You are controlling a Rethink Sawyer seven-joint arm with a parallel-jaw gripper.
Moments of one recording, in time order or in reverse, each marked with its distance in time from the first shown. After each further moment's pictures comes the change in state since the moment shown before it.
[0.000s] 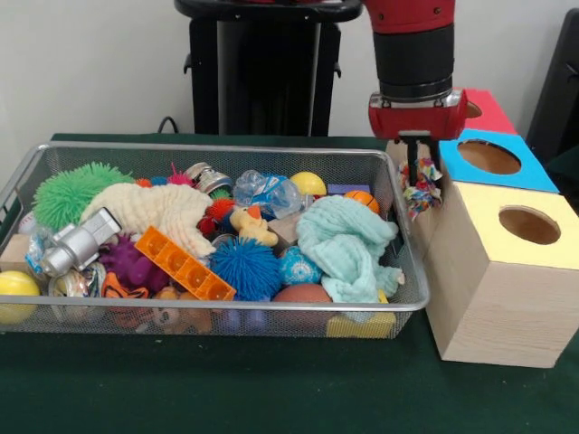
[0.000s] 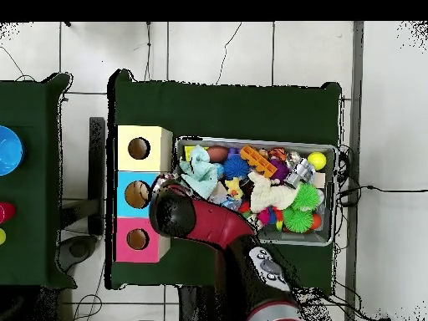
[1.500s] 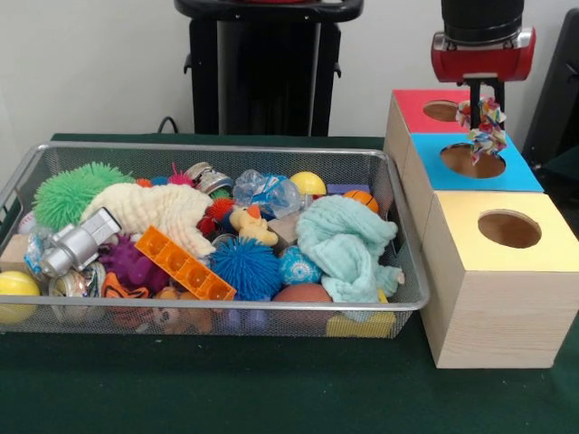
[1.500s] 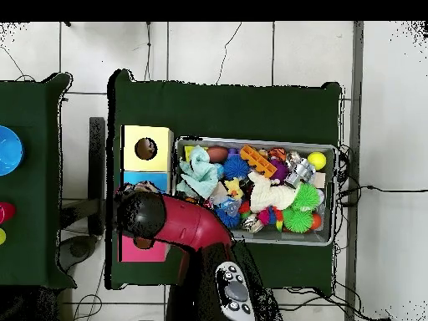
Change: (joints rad) arm 0.144 -0.074 -0.081 -0.063 0.113 0.282 0.002
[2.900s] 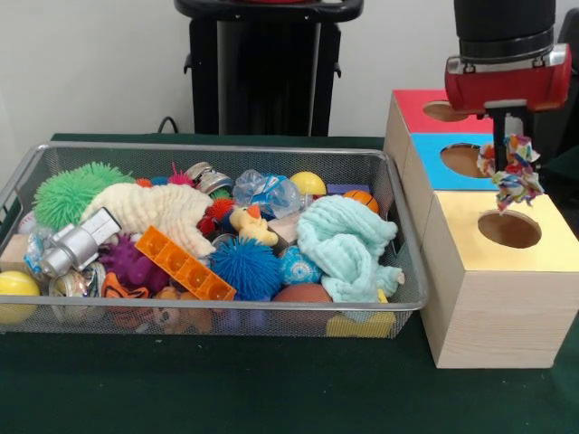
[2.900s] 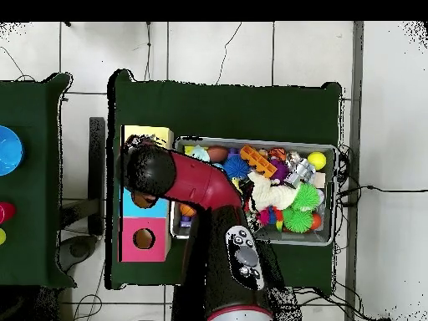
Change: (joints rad) arm -0.009 0.079 -0.016 -0.244 -0.004 -0.012 0.000
